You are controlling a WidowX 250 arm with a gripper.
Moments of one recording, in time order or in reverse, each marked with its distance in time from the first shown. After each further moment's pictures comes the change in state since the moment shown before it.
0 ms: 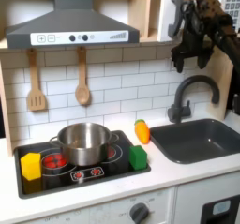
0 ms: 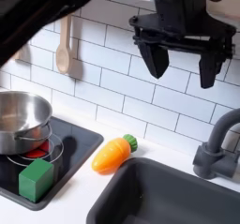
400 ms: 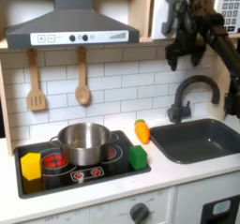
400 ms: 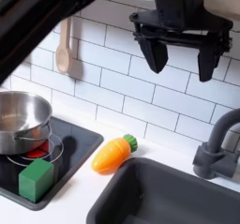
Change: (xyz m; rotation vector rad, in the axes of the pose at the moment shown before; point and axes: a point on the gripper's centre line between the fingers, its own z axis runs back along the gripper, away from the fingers) arm 0.013 0.017 0.000 0.013 -0.003 0.041
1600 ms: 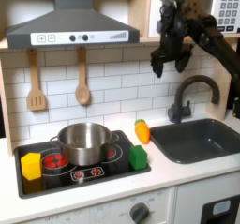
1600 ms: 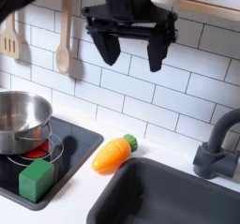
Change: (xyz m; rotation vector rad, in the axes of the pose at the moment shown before) arm -0.022 0.036 0.008 0.057 0.009 0.061
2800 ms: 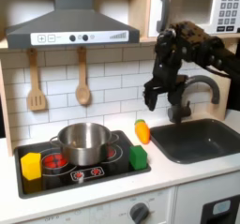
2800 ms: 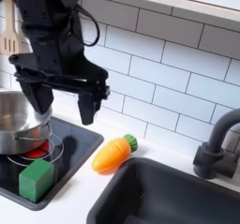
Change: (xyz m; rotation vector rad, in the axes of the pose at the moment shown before) arm -0.071 0.054 -0.011 0.122 0.085 0.066
